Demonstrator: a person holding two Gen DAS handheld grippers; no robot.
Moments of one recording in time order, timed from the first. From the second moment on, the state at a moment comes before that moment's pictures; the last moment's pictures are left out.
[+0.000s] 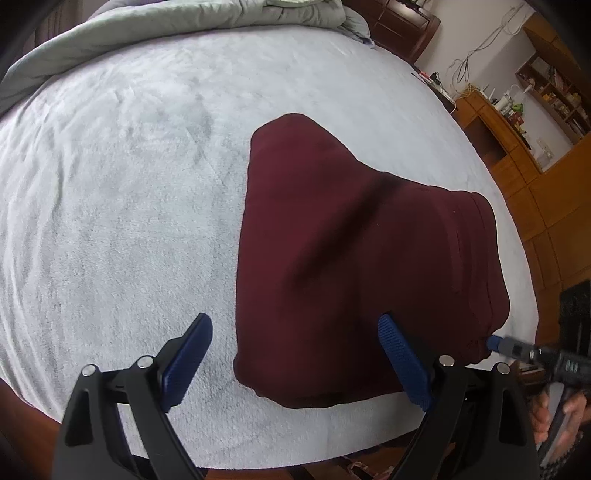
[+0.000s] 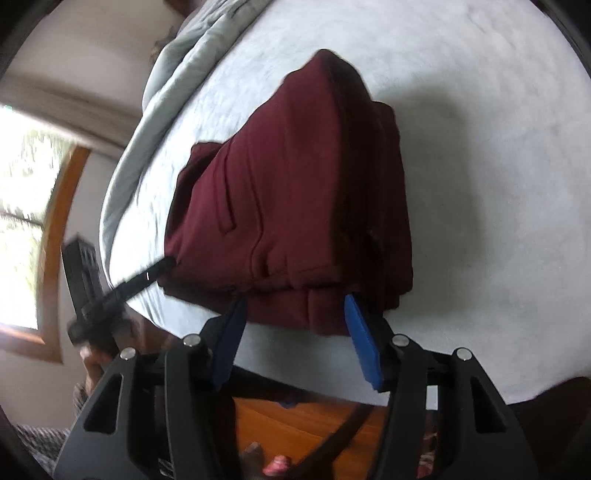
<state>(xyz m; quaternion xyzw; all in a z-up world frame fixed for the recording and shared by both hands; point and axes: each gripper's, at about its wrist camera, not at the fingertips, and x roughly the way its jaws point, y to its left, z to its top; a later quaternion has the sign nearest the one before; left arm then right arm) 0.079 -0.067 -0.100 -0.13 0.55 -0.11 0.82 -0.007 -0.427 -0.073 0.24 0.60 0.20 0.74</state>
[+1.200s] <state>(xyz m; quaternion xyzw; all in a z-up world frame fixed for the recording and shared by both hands) 0.097 -0.091 -0.108 -0.11 0.56 -0.11 0.81 0.014 -0.434 -0.053 0.17 0.60 0.20 0.75</state>
